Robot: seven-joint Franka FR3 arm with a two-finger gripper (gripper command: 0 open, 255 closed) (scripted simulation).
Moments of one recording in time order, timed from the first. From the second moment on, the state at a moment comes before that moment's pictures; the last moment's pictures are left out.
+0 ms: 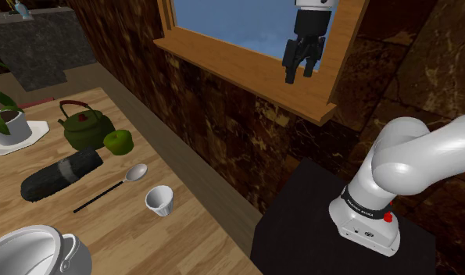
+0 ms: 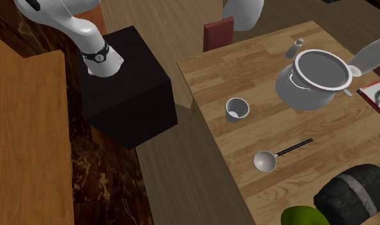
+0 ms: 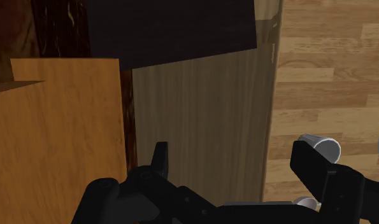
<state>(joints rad) 0.01 -0.76 -0.02 -2.28 0.10 1.47 0.16</state>
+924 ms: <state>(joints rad) 0.07 -0.54 0.14 -2.40 0.20 1.85 0.28</state>
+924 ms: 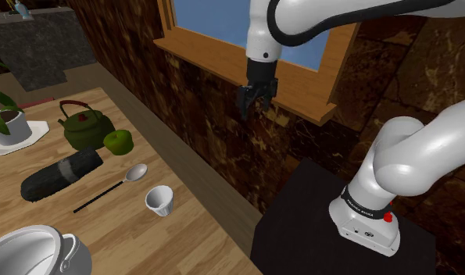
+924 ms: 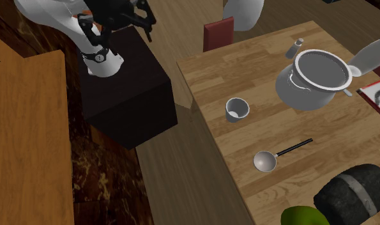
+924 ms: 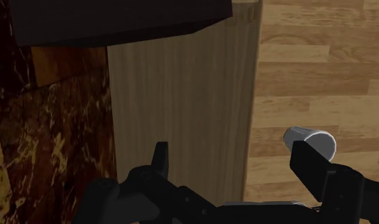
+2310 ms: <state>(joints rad) 0.16 0.17 0.33 -2.15 0.08 2.38 0.55</state>
